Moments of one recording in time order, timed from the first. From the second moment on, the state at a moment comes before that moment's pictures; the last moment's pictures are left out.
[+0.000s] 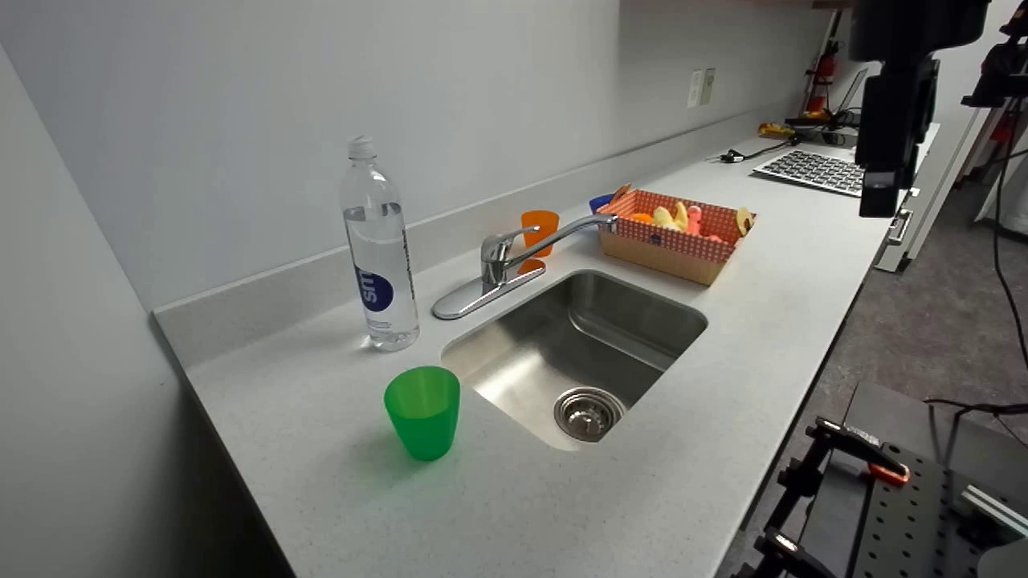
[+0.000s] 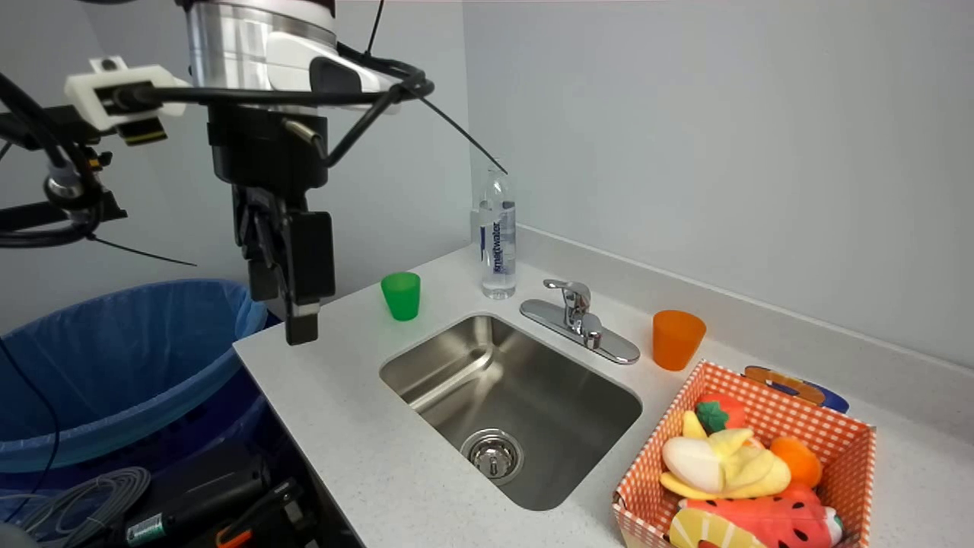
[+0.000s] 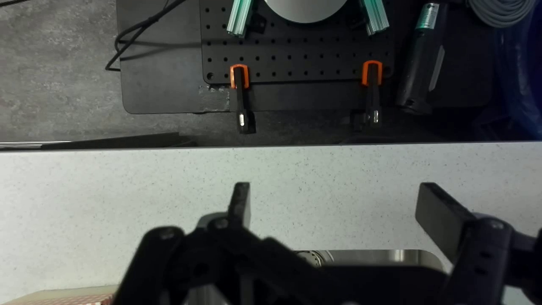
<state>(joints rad) -0.03 -0.79 -0.02 -2.60 -0.05 1.60 0.00</state>
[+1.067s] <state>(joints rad) -0.03 -0.43 -0.04 -2.41 -0.04 1.84 0.03</state>
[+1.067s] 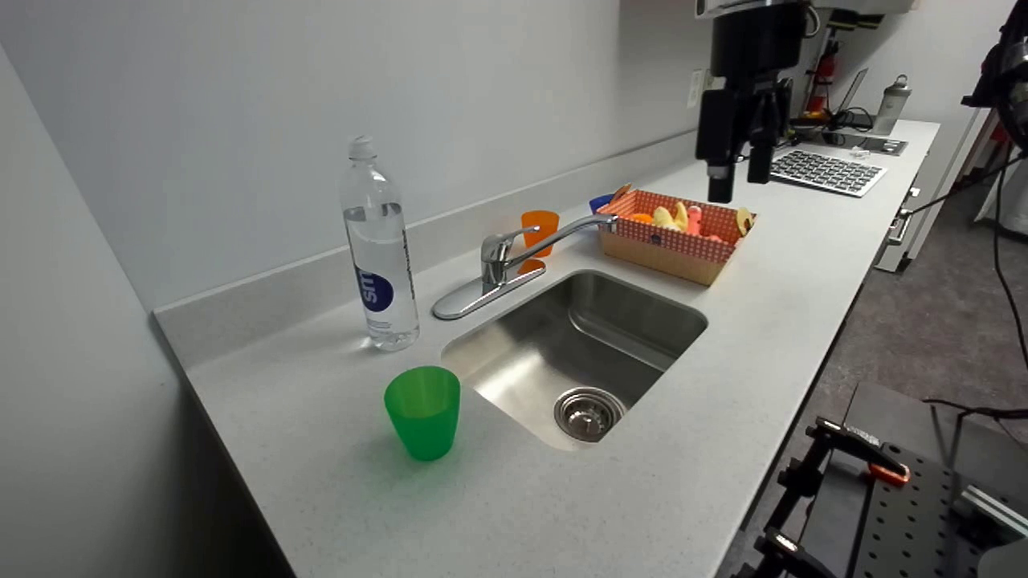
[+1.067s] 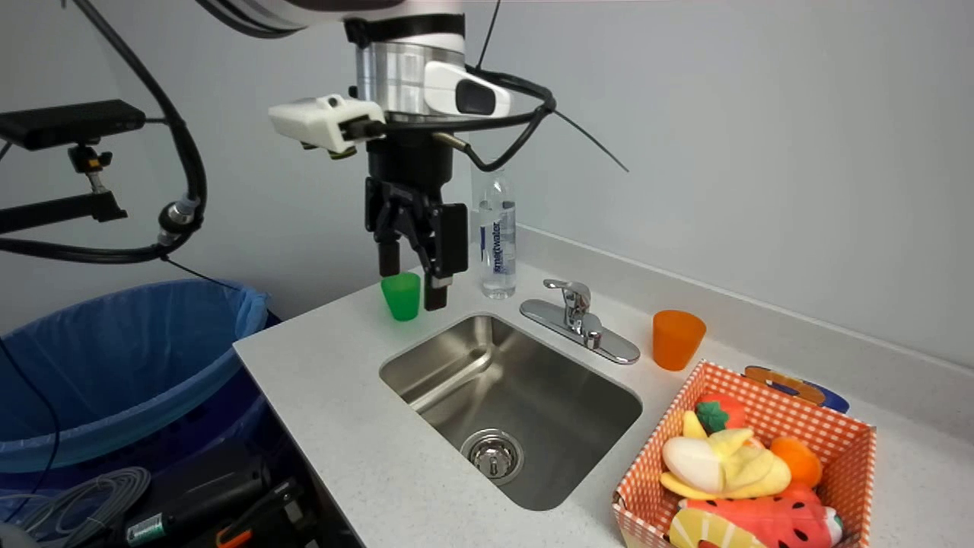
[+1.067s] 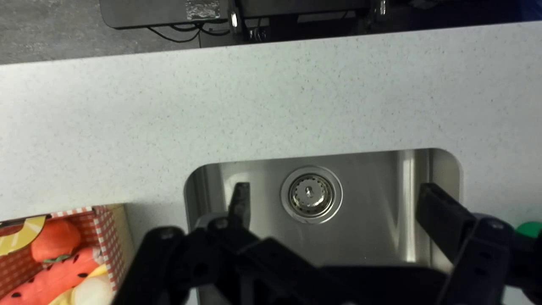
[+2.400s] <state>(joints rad) -0.07 0.30 -0.11 -1.73 -0.05 1.93 0.14</state>
